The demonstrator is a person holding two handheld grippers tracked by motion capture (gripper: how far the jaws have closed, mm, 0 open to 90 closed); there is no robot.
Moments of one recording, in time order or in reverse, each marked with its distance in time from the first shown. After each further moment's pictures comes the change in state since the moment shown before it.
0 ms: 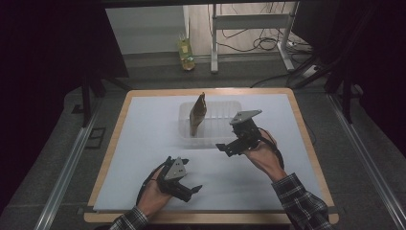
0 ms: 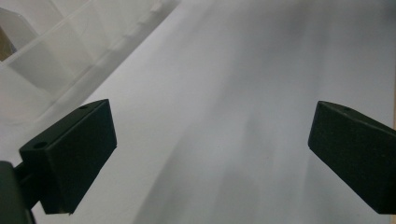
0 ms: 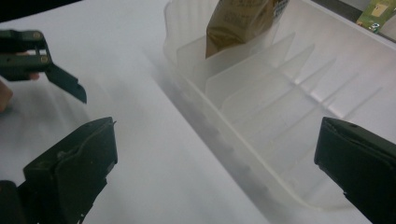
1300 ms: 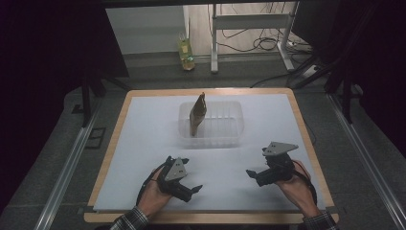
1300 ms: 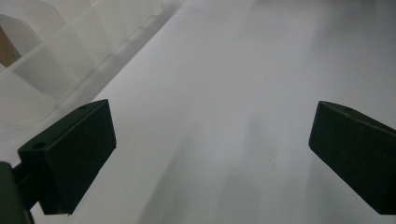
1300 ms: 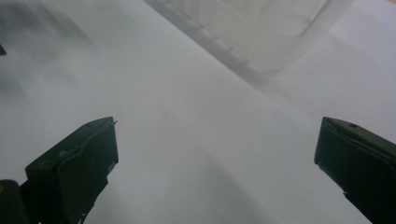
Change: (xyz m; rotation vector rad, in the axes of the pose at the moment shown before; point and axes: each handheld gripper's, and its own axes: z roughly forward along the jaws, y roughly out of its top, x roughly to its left) left arm -0.001 0.000 0.001 -0.006 0.012 0.018; right arm 0.010 -0.110 -0.056 0.014 -0.097 0.031
